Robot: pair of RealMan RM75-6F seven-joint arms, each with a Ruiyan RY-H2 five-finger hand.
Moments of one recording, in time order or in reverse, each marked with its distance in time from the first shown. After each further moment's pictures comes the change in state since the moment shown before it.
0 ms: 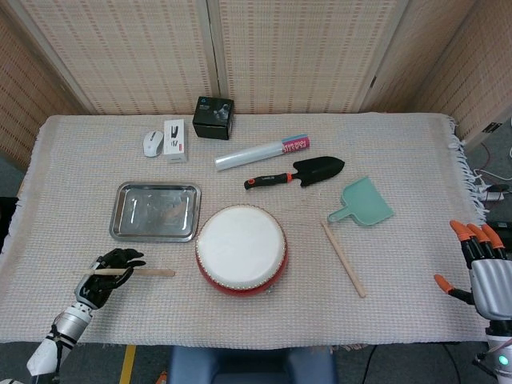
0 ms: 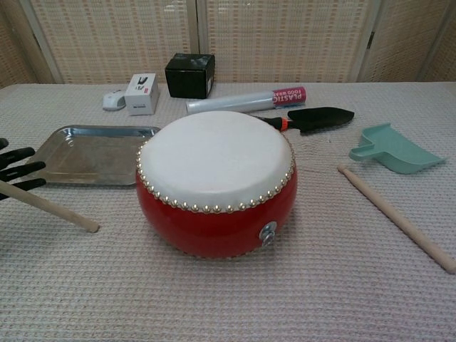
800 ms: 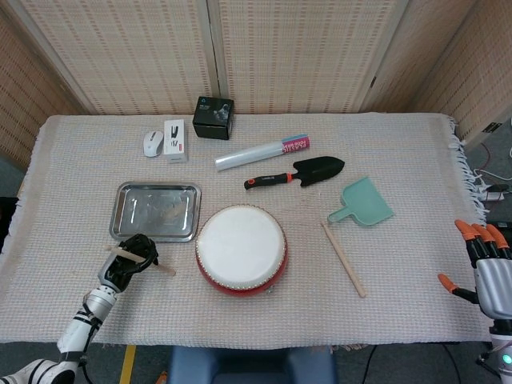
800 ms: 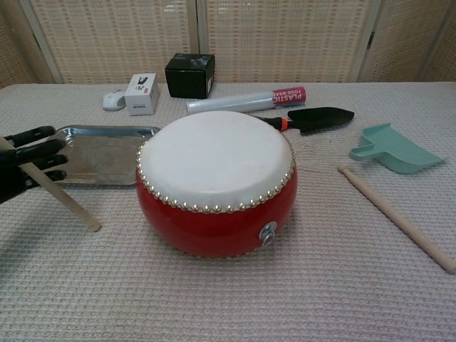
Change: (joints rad) left arm -0.093 -0.069 -0.101 -0.106 -0.202 -0.109 0.332; right arm -0.004 0.000 0.003 0.028 0.016 -0.003 0.036
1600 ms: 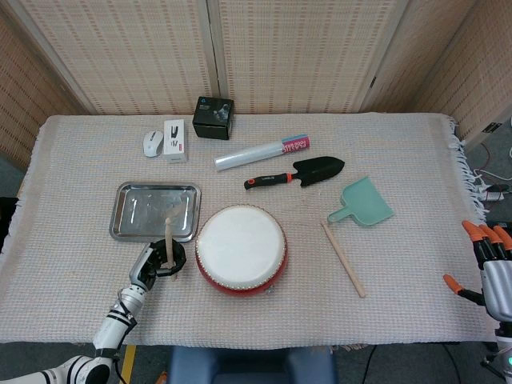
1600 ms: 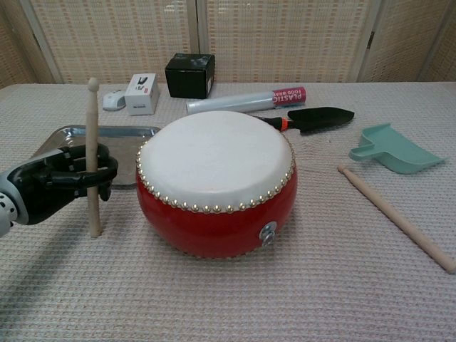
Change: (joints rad) left arm -0.019 -0.188 -0.050 0.063 -0.050 -0.010 0.330; right arm -0.010 0.003 0.003 0.016 0.003 0.011 0.019
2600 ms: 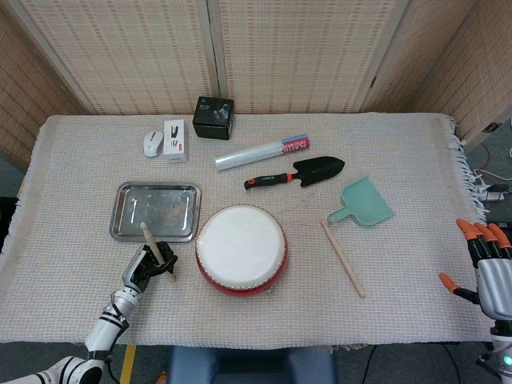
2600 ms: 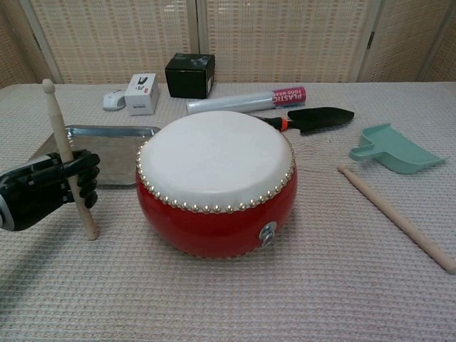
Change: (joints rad) left arm 0.019 -0.004 0.025 0.094 0.075 0.005 -0.095; right arm 0.006 0.010 0.004 -0.047 -0.010 0.002 -0.049
